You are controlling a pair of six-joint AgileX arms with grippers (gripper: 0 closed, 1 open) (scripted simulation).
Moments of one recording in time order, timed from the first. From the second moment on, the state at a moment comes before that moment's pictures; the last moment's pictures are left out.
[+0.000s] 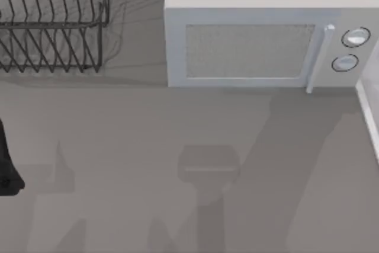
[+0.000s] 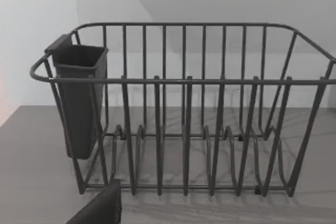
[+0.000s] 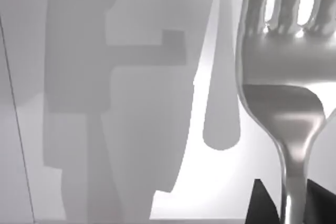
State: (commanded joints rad) left arm 0.00 0.00 0.00 0.00 0.00 0.00; right arm -0.29 2.38 2.06 -1.22 -0.01 -0.26
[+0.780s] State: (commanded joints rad) left arm 0.00 0.00 0.00 0.00 0.00 0.00; right arm -0.13 2.15 2.08 -1.30 0.02 -0.04
